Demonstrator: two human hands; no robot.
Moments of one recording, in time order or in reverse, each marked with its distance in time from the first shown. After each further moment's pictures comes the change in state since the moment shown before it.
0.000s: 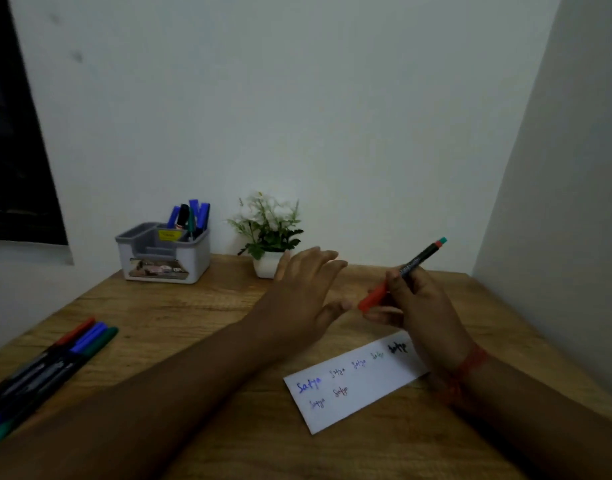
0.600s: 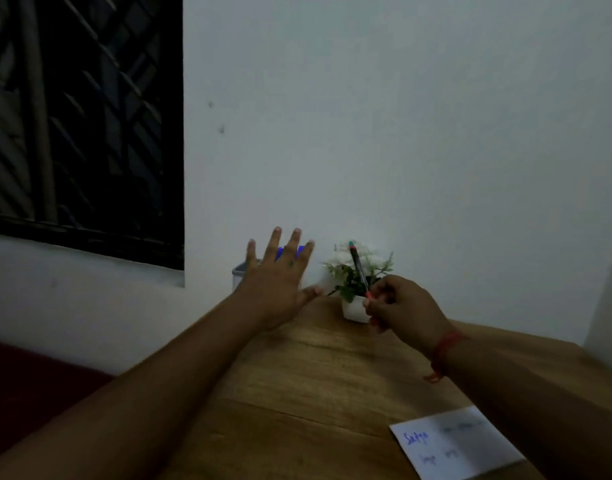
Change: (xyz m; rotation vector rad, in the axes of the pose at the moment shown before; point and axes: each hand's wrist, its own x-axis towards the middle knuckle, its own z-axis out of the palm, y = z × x) left_hand -0.040 -0.145 -0.101 0.568 -0.064 -0.357; right_hand 0.058 -0.024 0.132 -0.595 -0.212 -0.164
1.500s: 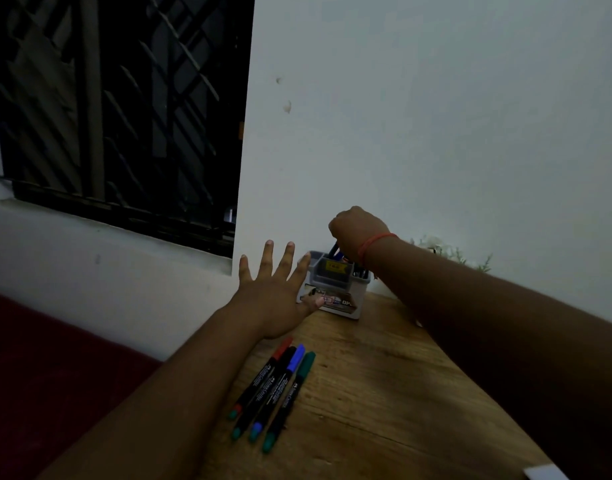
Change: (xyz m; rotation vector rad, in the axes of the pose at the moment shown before) left_hand -0.052 -0.104 0.028 -0.113 -0.306 -0.172; right_hand 0.151 -0.129 0.145 -1.204 -0.125 -0.506
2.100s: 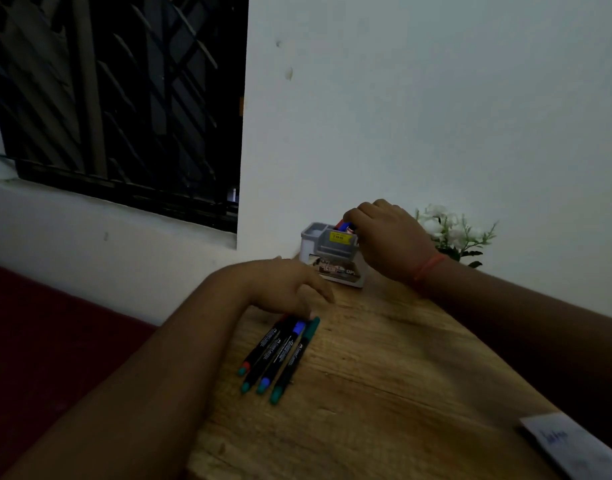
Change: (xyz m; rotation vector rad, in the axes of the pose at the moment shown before) left_hand -0.024 0.005 -0.032 -0.325 -0.386 0.369; right_hand -0.083 0.005 0.035 0.162 0.447 -0.120
